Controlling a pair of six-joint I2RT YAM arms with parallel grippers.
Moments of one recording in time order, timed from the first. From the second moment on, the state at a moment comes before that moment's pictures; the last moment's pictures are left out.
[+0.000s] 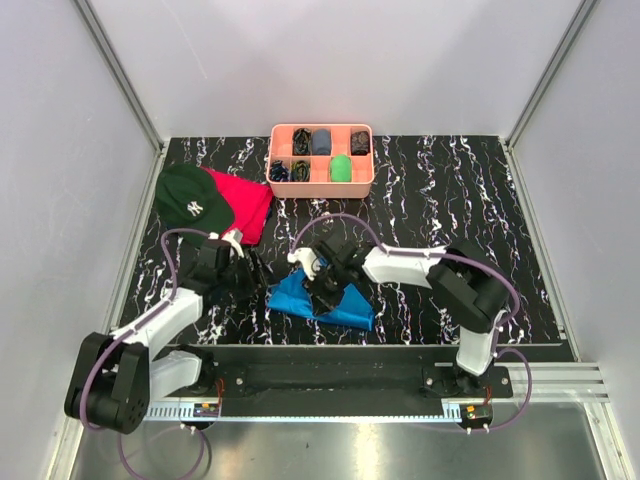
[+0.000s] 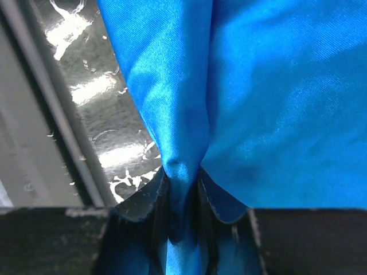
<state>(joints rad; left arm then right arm) -0.26 1.12 0.41 -0.14 0.35 -0.64 0.91 1.85 1.08 -0.29 -0.46 -0.07</state>
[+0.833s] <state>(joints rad) -0.25 0.96 0.20 0.08 0.40 -0.67 0.75 2.13 1.25 -0.42 -1.01 0.04</state>
